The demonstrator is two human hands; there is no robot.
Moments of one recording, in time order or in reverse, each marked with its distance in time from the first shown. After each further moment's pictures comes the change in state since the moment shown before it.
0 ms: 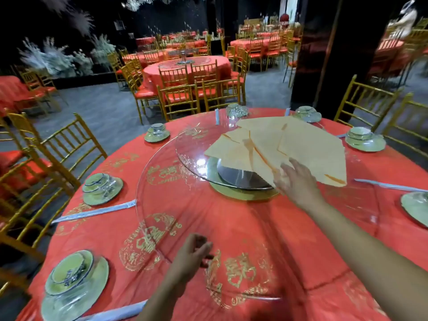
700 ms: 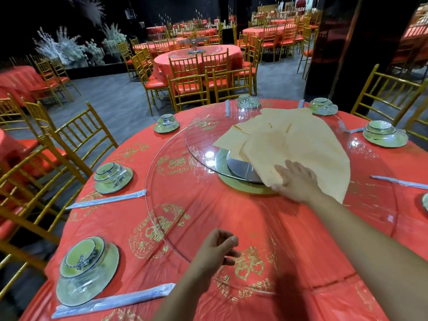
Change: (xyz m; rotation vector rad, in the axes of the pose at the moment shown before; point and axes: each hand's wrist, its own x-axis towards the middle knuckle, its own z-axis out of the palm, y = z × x) left_hand -0.018 0.018 0.028 -0.156 -0.116 -0.054; right_hand 0.015 -0.006 0.022 -0.228 -0.289 -0.026
